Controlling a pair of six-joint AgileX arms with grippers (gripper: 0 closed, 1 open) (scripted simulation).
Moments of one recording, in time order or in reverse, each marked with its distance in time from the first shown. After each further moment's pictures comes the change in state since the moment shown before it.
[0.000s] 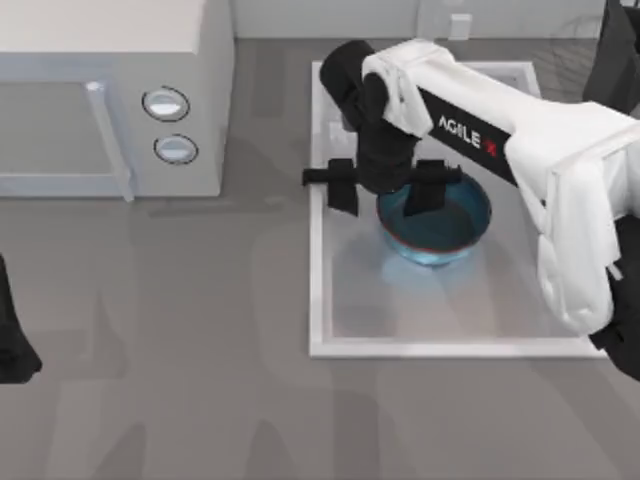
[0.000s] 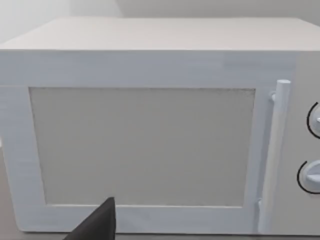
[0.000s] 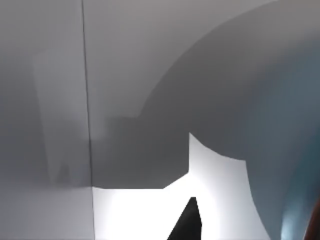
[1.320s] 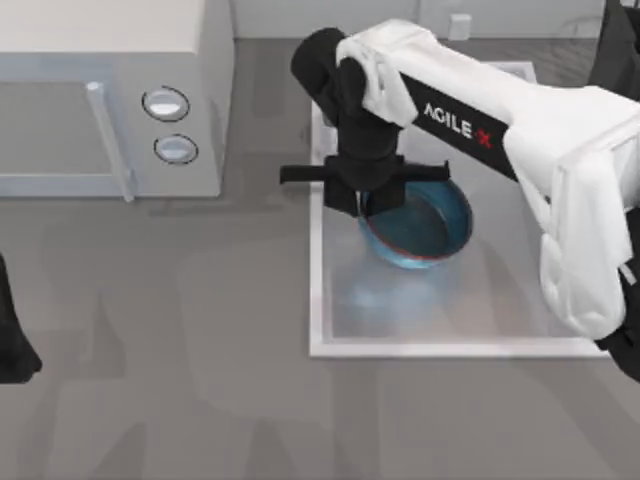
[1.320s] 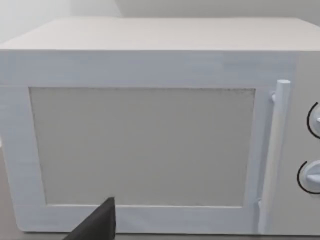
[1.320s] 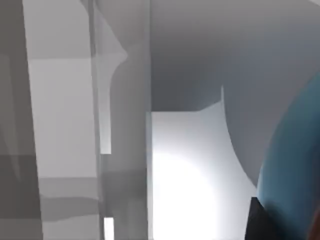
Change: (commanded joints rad) left arm 0.000 0.000 0.000 0.000 0.000 0.000; right arm 0.066 -0.141 -0.087 -0.071 0.007 0.055
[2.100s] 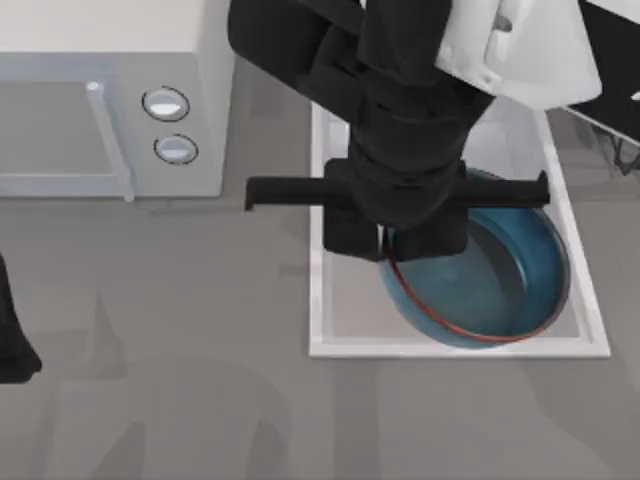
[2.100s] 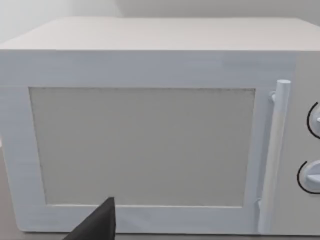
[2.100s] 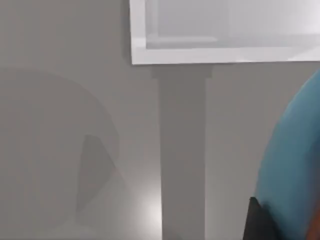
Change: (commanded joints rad) left arm 0.000 0.000 0.000 0.000 0.000 0.000; right arm 0.349 -0.817 -0.478 -0.381 0.041 0.352
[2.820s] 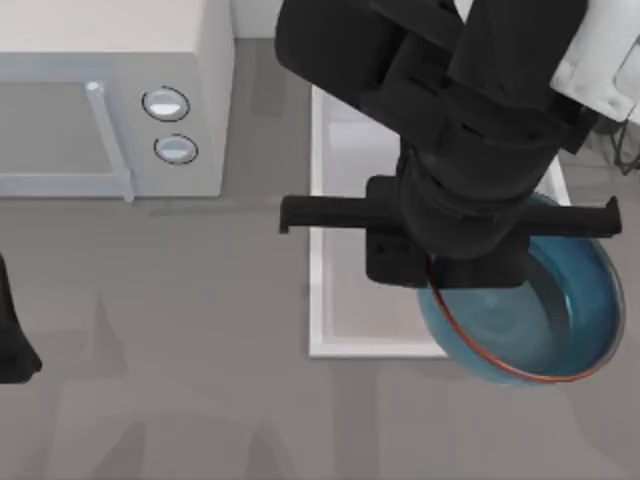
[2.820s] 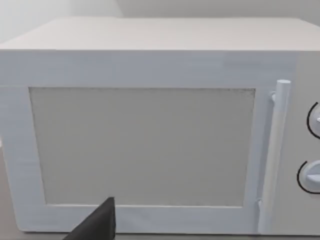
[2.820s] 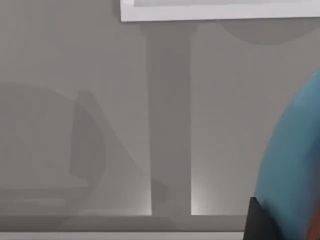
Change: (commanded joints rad) left arm 0.000 0.000 0.000 0.000 0.000 0.000; right arm 0.043 -0.159 -0.096 -0.032 -0.013 0.051
